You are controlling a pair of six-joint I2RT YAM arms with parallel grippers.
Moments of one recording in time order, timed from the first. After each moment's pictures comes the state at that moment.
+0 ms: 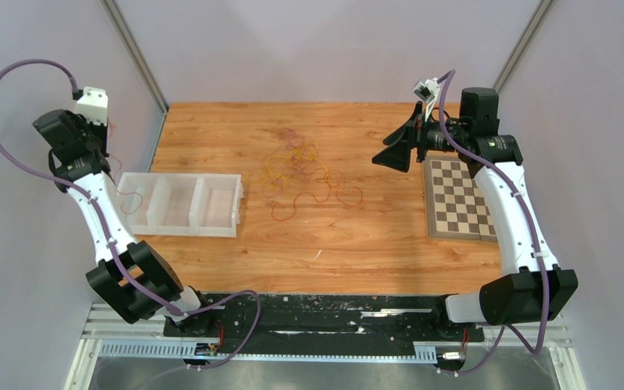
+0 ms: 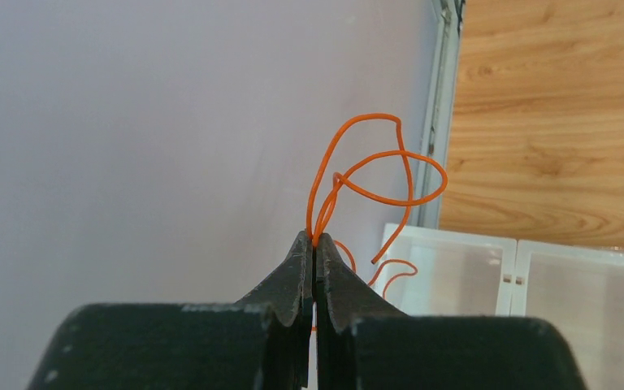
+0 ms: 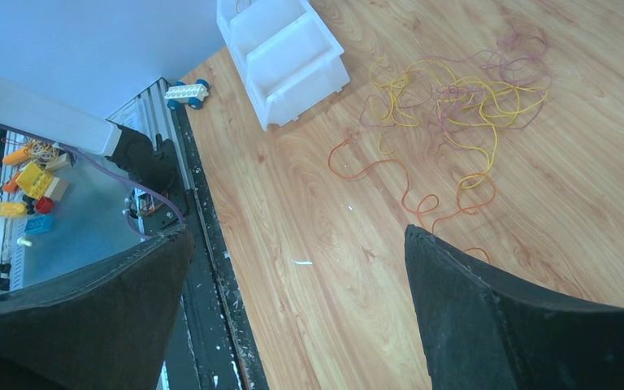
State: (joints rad) left arm 0.64 1.39 1.42 -0.34 0.23 0.58; right arm 0.08 1.37 1.50 -0.67 -1.10 -0.10
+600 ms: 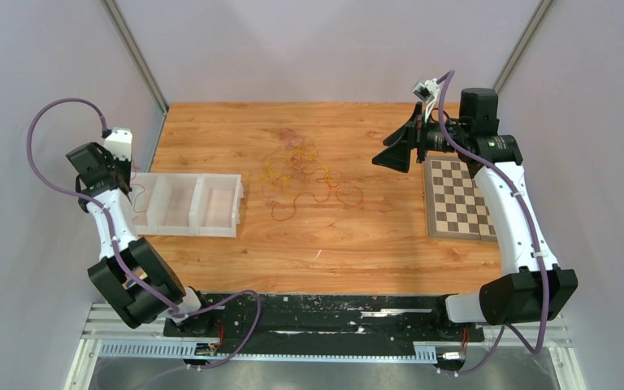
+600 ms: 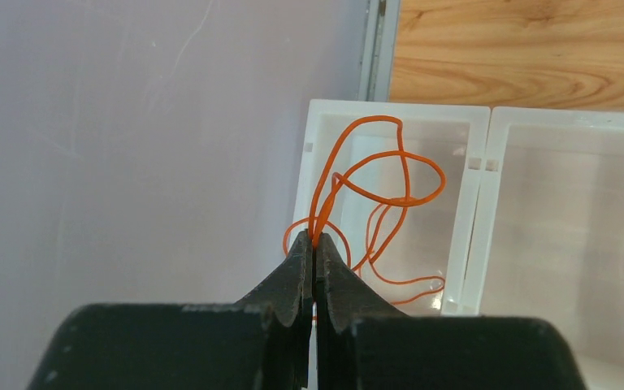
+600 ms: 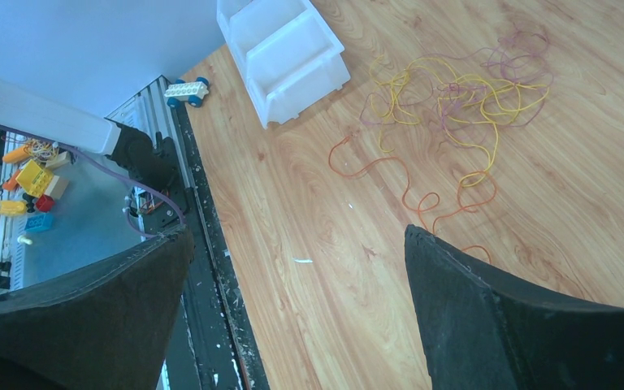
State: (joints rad) left arm 0.64 1.36 1.07 -0.30 0.18 0.61; right arm 0.08 1.37 1.50 -0.68 -1.10 -0.11
